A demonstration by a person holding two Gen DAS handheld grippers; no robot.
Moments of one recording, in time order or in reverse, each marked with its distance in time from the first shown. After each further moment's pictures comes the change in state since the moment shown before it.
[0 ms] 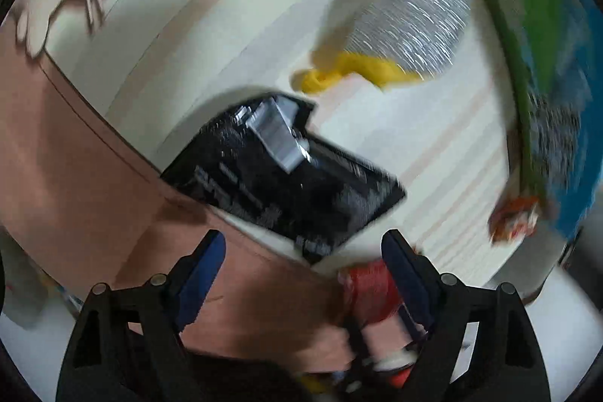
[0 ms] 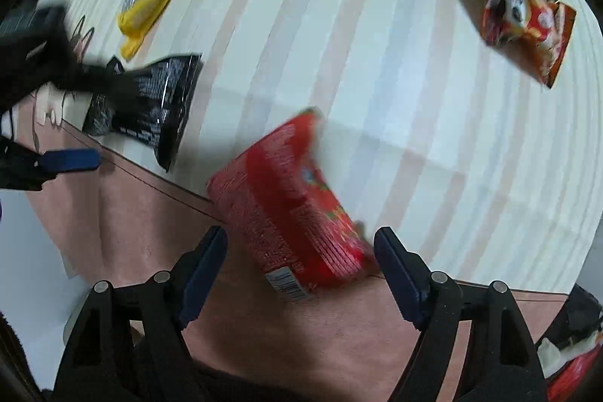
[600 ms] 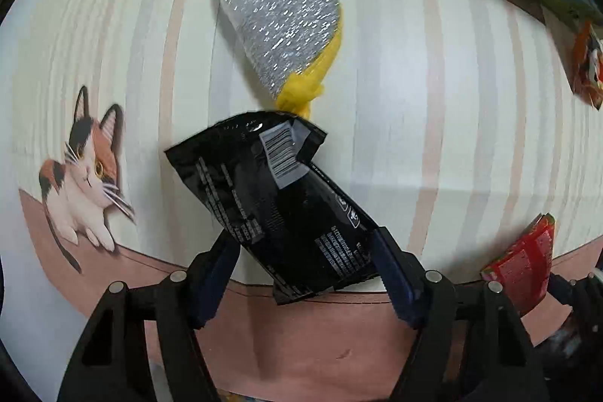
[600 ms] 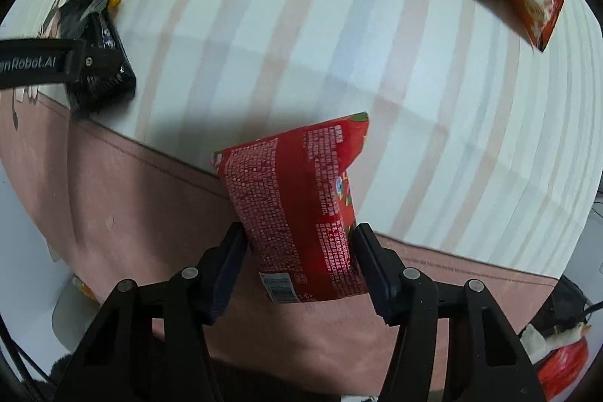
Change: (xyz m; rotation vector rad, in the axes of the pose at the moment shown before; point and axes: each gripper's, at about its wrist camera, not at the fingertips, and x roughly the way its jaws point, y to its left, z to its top) left arm 0.035 -0.097 -0.053 0.707 -0.180 0.544; right arm 0.012 -0.024 -0.030 -0.010 0.110 -0.059
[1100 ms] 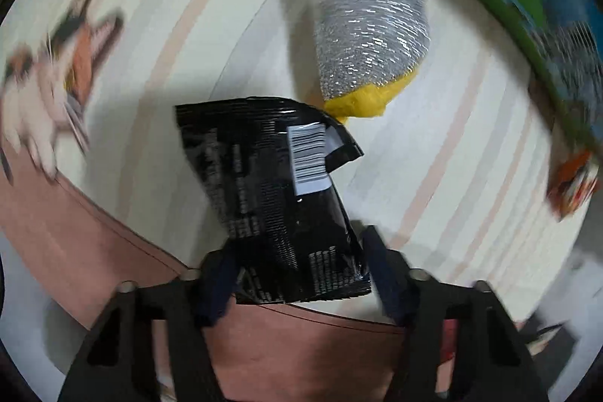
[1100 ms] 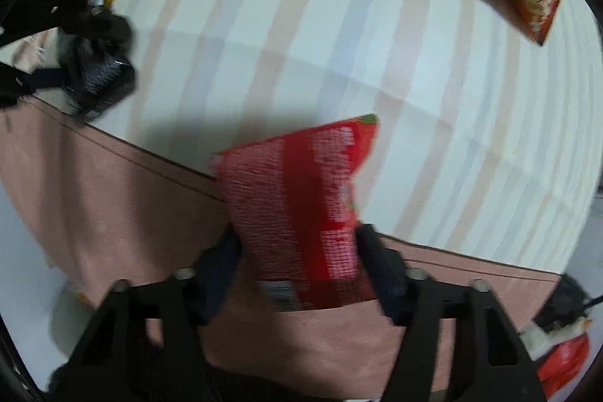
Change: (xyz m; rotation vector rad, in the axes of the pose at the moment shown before) left arm 0.004 0.007 0.011 -0.329 0.014 -0.215; right arm 0.003 0.011 0.011 0.016 -0.019 -0.056
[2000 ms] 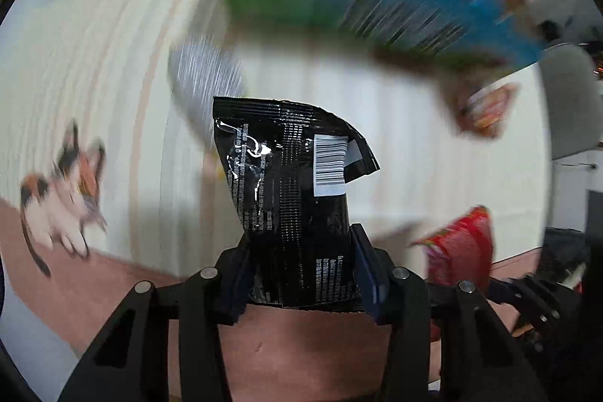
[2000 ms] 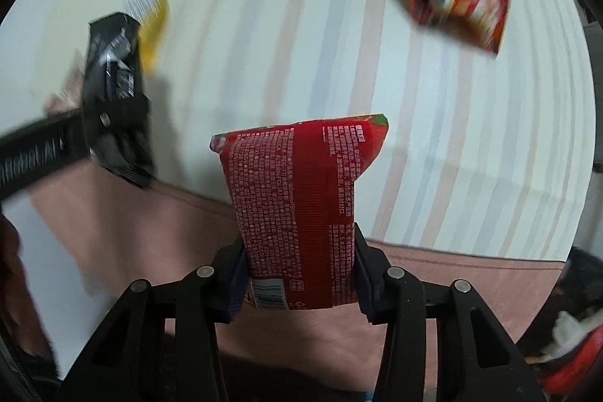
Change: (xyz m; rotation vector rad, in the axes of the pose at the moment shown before) left arm -0.109 -0.141 -0.059 0.349 -0.238 -0.063; right arm -0.082 -0.025 -0.002 0.128 -0.110 0.178
